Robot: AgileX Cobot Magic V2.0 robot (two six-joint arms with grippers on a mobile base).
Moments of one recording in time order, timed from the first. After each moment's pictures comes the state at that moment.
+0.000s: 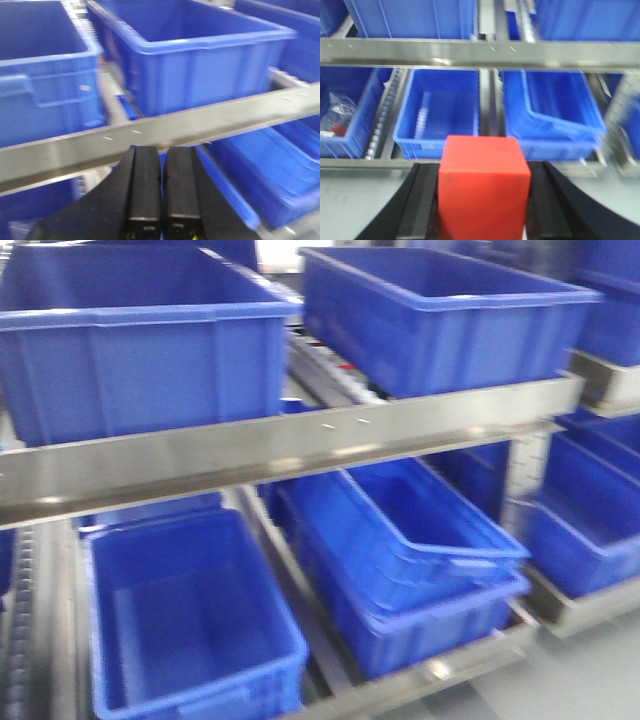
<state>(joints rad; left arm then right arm) -0.02 -0.01 0.01 0.01 0.13 -0.02 0.51 0.13 -0.49 -0.13 0.74 0.15</state>
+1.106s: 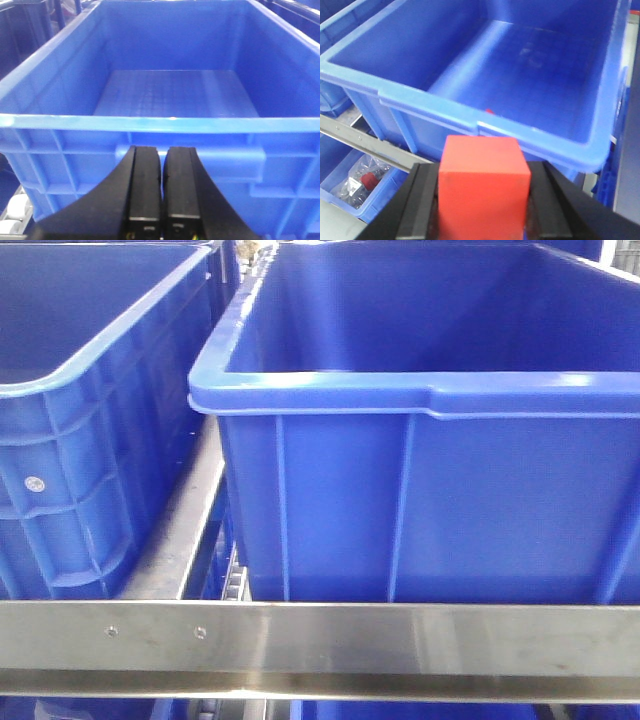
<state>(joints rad) -0.02 -0.01 0.01 0.01 0.13 -0.02 0.51 0.13 -0.49 -0.13 0.74 0.15</state>
